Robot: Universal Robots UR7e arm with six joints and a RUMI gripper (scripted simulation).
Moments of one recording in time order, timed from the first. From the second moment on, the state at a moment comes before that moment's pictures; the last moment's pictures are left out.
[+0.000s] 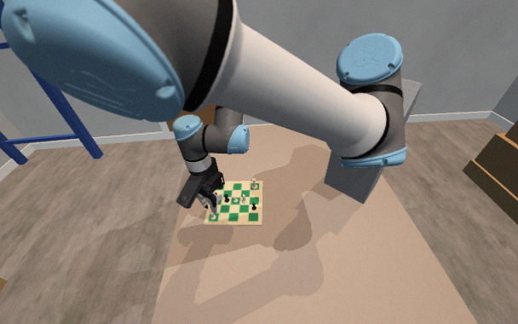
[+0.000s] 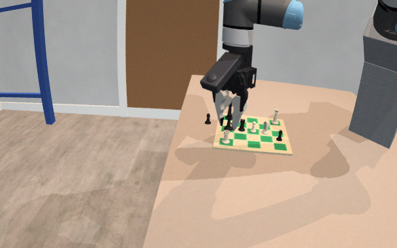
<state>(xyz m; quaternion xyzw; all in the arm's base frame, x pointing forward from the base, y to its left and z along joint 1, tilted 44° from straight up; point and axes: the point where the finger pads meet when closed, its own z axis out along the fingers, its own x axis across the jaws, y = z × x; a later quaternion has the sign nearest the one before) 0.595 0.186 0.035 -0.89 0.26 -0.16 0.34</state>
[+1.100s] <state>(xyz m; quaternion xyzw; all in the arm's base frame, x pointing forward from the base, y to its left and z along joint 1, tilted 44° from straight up) 0.603 0.196 0.022 -0.89 0.26 -0.16 0.34</state>
